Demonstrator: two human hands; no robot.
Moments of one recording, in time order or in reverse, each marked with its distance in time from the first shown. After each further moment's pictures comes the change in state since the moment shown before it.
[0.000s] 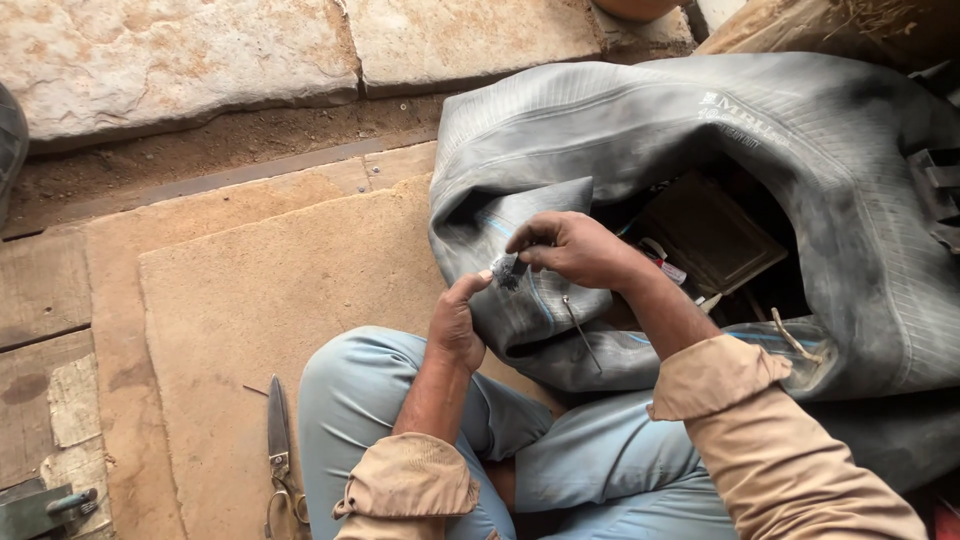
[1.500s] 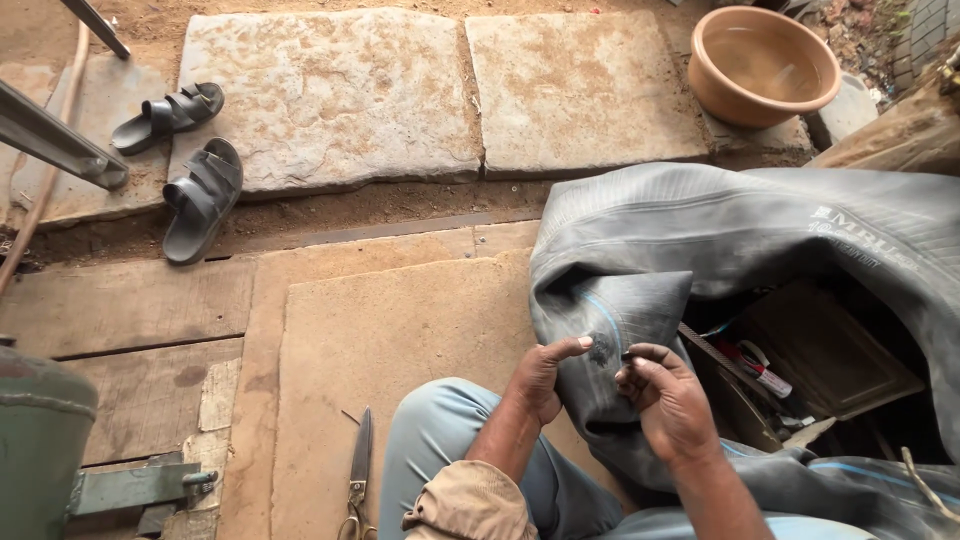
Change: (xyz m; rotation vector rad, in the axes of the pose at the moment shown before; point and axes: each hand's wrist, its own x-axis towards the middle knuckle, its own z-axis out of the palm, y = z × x) left_hand 0.012 0.016 0.005 0.127 -0.105 -0.107; right_hand -0.051 0.069 0.085 1.287 0.543 0.232
